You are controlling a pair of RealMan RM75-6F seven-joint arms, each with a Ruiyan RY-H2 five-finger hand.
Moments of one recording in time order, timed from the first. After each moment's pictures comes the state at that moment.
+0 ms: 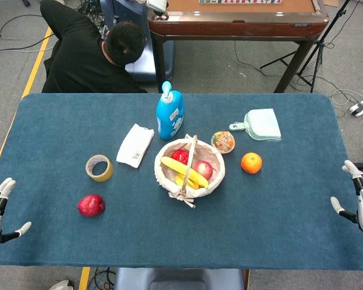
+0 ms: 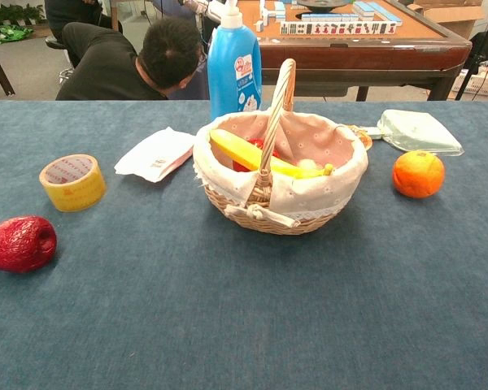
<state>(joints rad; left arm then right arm) -0.04 -1.07 -0.06 -1.71 1.46 1.52 0.04 0.09 -1.07 0.04 -1.65 -1.34 1.58 0.03</state>
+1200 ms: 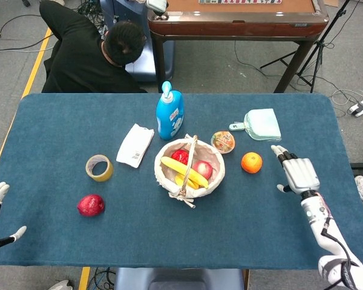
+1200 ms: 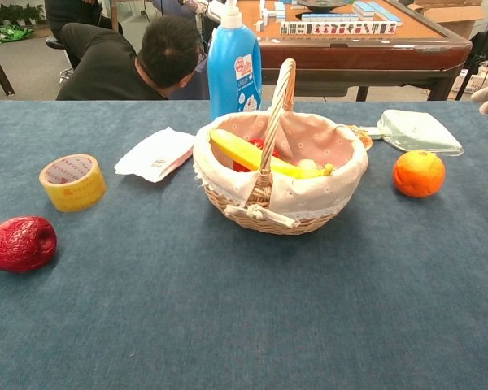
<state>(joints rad) -0.01 -1.06 -0.04 -1.70 1.47 1.55 0.02 0.48 -1.20 0.17 -1.64 -1.03 1.01 -0.45</state>
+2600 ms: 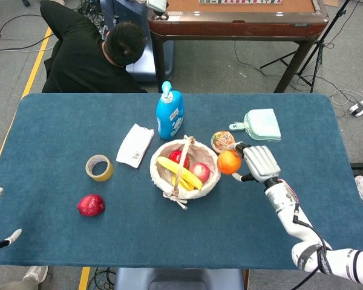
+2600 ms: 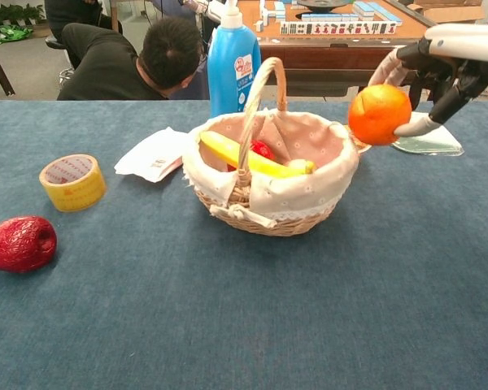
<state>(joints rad) 0.02 -1.06 -0.03 -1.68 1.46 1.56 -0.01 0.64 -1.21 0.27 -1.83 -1.01 0.99 -0.29</state>
